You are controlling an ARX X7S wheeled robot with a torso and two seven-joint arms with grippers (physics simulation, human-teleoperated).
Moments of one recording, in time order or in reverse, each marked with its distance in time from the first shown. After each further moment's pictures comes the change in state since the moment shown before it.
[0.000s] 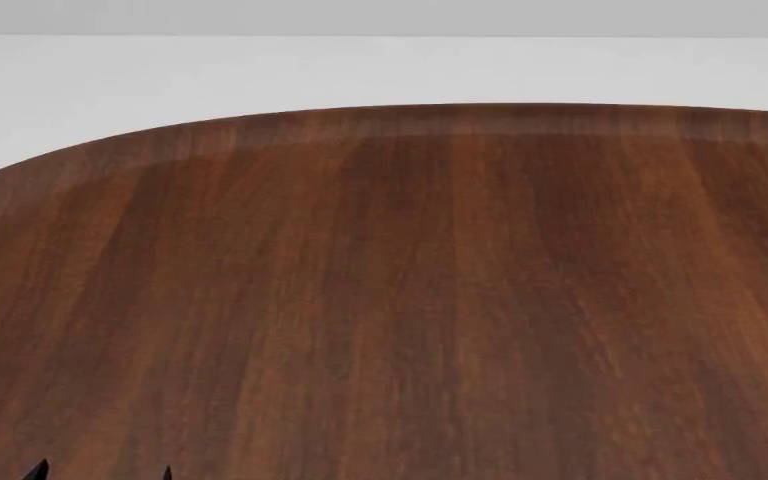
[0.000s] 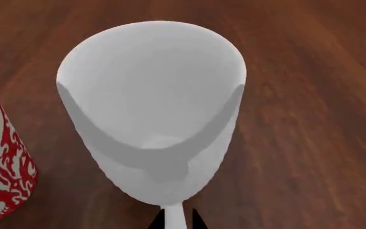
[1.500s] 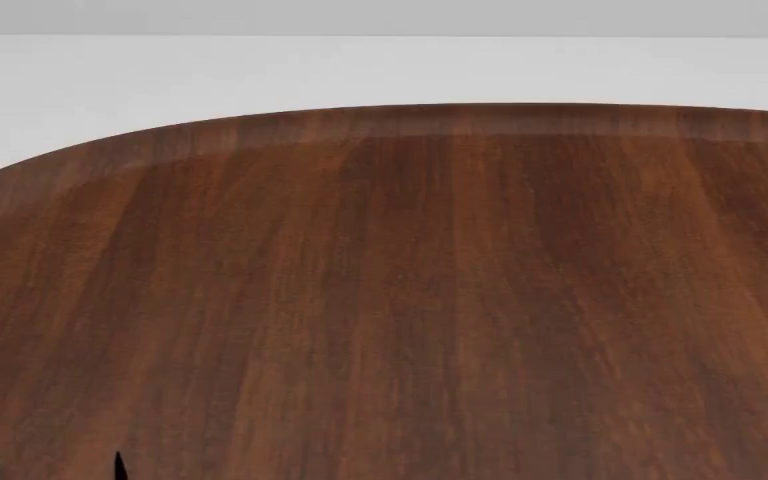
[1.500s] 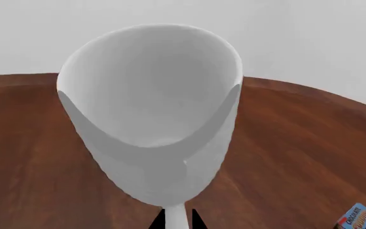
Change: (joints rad) left arm -0.134 0.008 -0.031 -0.253 0.026 -0.001 -0.101; right arm -0.496 0.088 0.302 -0.499 0.069 -0.313 0.245
